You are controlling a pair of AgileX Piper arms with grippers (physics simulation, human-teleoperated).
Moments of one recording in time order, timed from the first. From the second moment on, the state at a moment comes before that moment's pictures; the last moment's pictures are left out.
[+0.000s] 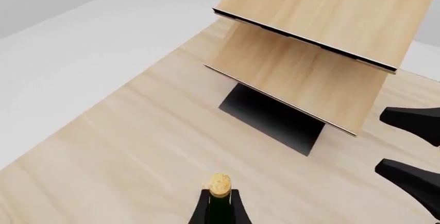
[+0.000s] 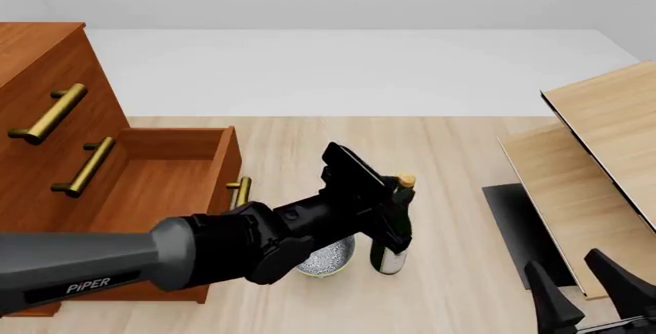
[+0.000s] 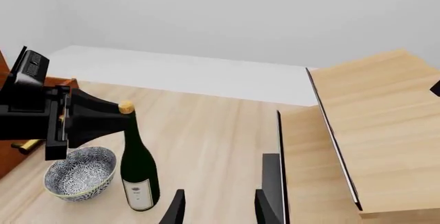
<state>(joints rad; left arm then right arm) -0.92 1.71 -0.99 -0.33 0.02 0.17 0.08 0.00 0.02 -0.03</state>
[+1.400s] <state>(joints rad) -0.92 1.53 -1.10 -0.14 0.04 0.17 0.05 -0.01 0.05 -0.06</state>
